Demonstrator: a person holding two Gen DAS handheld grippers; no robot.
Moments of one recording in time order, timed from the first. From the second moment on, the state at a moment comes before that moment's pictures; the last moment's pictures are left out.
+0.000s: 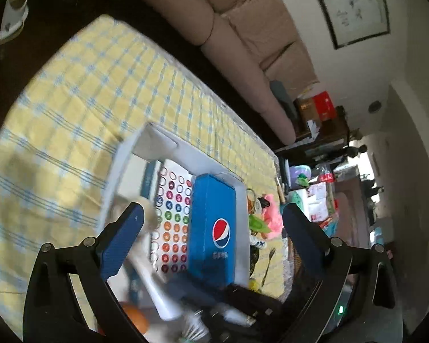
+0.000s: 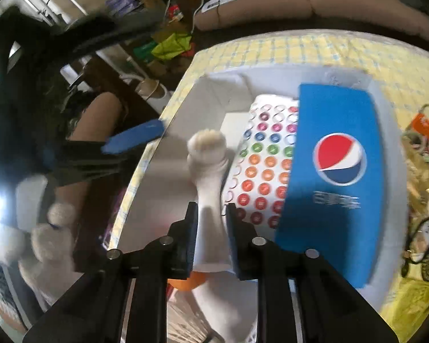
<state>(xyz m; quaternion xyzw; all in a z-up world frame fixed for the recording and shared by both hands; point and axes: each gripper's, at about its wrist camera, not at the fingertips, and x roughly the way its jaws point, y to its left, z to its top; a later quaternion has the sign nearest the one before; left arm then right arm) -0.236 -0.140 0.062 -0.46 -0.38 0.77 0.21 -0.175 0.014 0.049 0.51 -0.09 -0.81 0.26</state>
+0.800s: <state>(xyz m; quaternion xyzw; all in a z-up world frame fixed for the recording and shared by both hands) -0.132 -0.168 0.046 -0.48 -0.35 0.78 0.23 -0.130 -0.019 0.030 0.56 0.04 -0.79 0.23</state>
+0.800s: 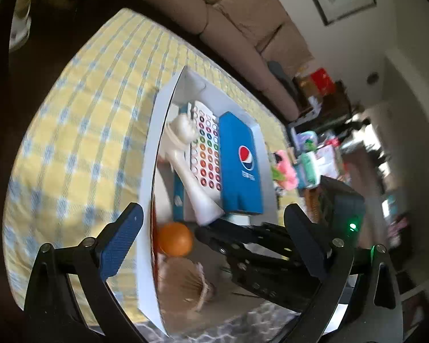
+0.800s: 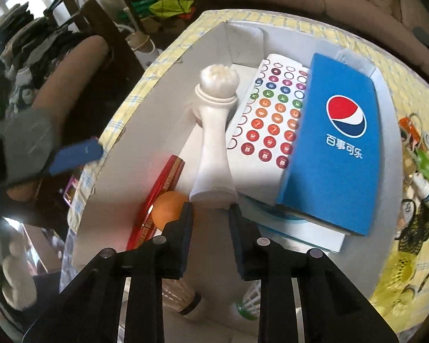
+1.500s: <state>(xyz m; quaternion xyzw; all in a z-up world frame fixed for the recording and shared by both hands) -0.117 -0.176 0.002 -0.51 -0.36 0.75 0.20 -0.144 -0.011 0.065 0.51 0.02 -0.84 0.20</state>
